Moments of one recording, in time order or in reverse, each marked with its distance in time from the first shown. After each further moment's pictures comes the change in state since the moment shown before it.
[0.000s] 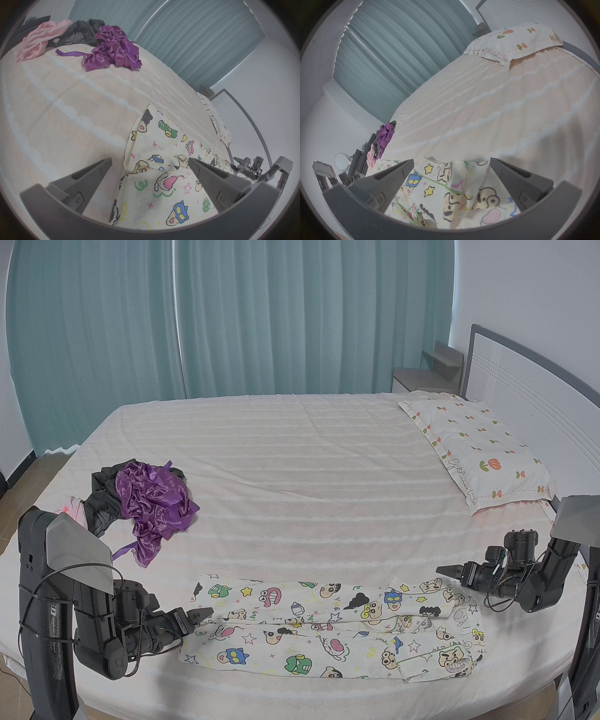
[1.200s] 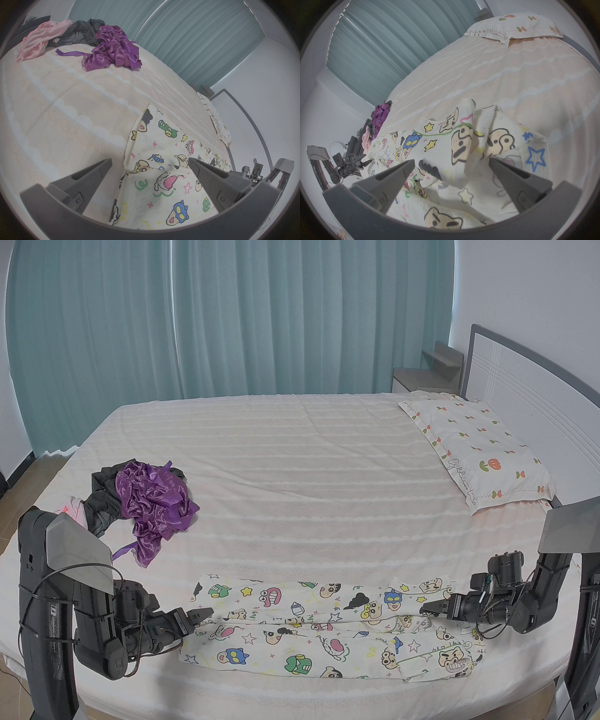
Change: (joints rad) left arm 0.000 0.000 0.001 0.000 0.000 0.000; right arm 0.140 0.021 0.114 0.009 -0.089 -0.054
